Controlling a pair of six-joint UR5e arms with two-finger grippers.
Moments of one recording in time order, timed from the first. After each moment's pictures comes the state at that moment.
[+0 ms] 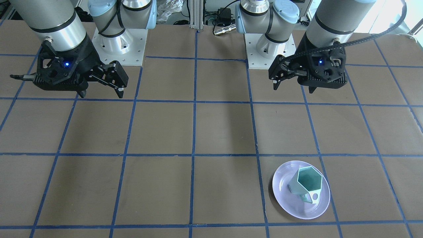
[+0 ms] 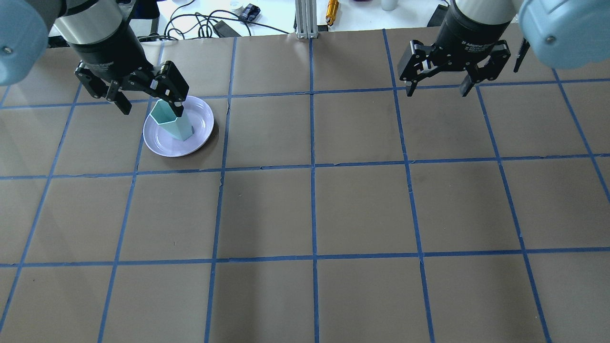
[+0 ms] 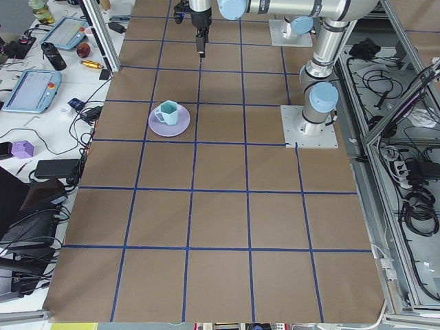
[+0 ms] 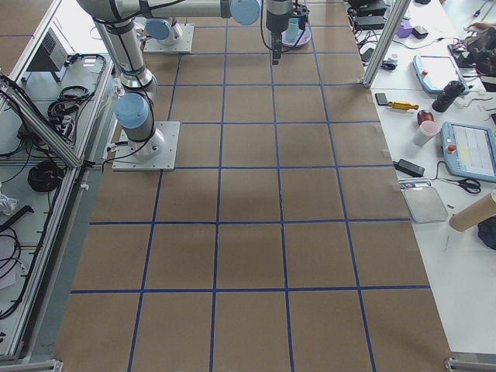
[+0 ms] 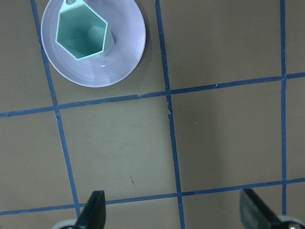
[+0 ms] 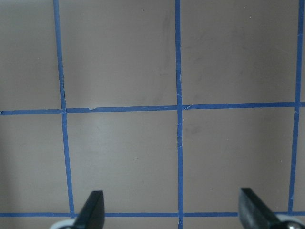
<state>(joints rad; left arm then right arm) -1.55 -1.60 -1.51 -1.65 1.59 0.10 1.58 -1.51 1.50 -1.60 -1.52 0.04</state>
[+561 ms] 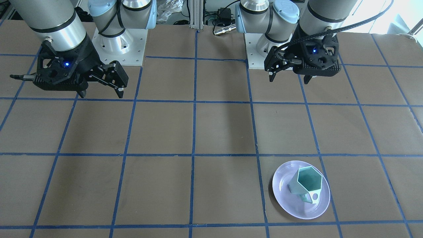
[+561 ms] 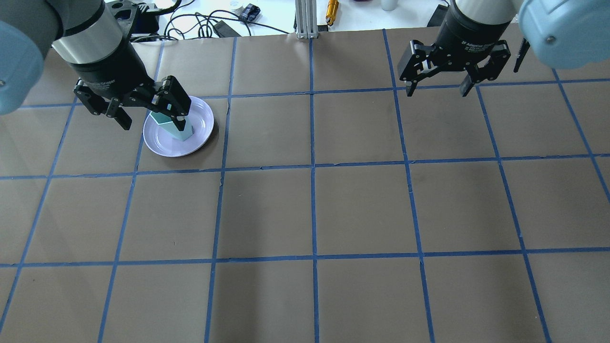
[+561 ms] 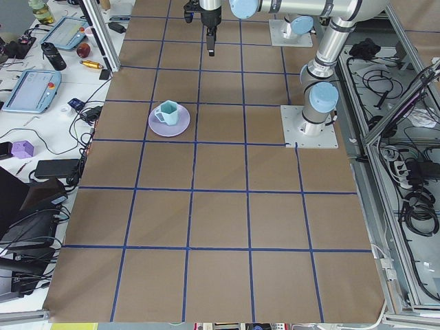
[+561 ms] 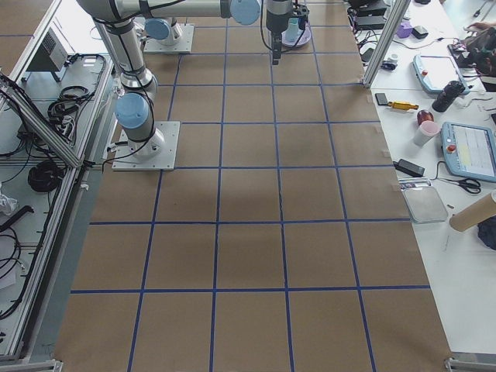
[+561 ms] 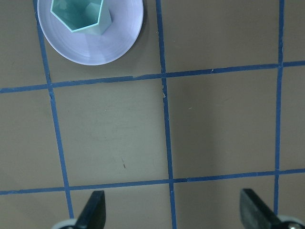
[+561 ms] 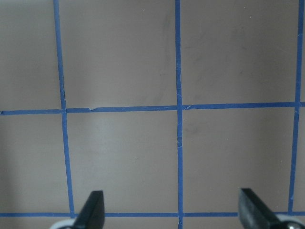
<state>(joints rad) -1.56 -1.55 -1.56 -1.64 1.59 0.06 1.58 -1.51 1.50 -1.60 -1.52 0.04</state>
